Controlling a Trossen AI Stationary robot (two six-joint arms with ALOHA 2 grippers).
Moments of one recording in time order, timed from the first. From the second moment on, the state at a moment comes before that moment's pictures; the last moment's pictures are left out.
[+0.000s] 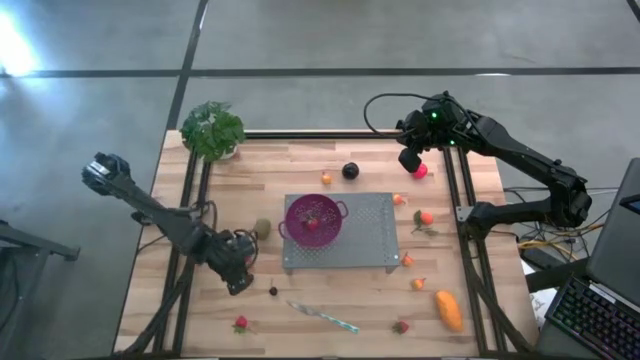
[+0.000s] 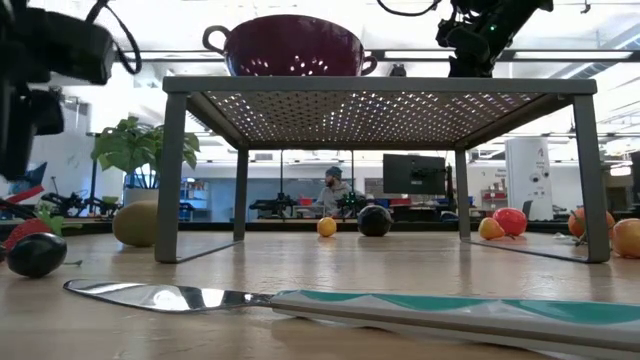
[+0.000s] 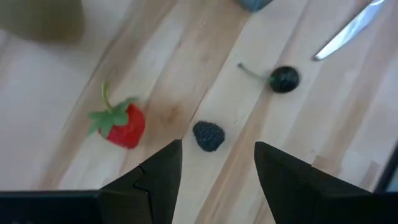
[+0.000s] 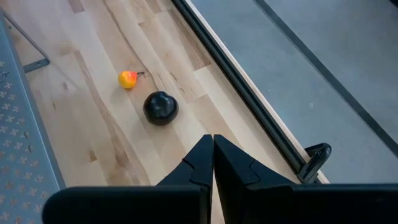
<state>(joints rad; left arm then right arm) -0.60 1.18 0.72 -0.71 -0.09 -1.12 -0.67 1.15 1.14 -0.78 -0.06 -0.13</state>
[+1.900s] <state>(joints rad) -0.61 1.50 0.84 -0.75 -0.08 -1.50 -0.67 1.15 1.14 -0.77 -0.06 -0.15</state>
